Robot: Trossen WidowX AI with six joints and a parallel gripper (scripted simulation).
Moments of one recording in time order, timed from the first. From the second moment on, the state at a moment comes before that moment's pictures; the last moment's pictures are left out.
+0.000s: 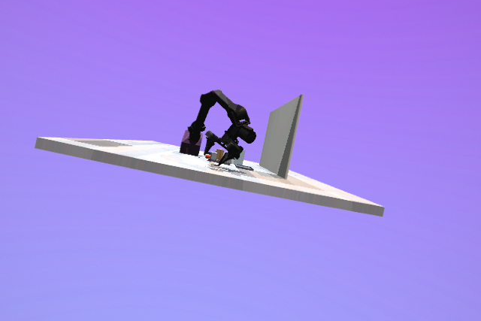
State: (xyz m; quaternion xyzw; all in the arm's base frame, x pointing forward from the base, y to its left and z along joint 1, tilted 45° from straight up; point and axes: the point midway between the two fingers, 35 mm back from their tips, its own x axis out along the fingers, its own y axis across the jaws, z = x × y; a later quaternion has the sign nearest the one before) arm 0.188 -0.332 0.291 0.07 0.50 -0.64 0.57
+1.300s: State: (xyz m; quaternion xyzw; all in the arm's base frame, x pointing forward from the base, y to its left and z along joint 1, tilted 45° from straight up) arm 0.356 0.130 0.098 -0.31 0.62 -0.22 0.68
